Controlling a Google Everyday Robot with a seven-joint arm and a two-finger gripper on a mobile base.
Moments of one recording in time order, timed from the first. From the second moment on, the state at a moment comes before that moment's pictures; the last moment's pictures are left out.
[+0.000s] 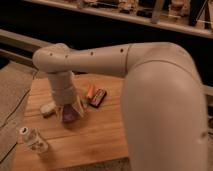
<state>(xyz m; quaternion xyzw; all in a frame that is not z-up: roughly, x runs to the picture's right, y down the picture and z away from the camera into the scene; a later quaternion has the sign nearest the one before) -0.112 0.121 0.617 -0.34 0.35 0.57 0.66</state>
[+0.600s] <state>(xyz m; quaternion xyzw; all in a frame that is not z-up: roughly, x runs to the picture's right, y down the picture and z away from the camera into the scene) 0.022 0.059 0.672 -0.25 0.40 0.64 0.61</state>
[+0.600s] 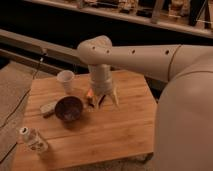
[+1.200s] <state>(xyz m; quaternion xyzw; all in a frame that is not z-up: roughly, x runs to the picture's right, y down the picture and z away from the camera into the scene) -0.064 -0.008 0.770 -0.25 0.36 0.62 0.65</state>
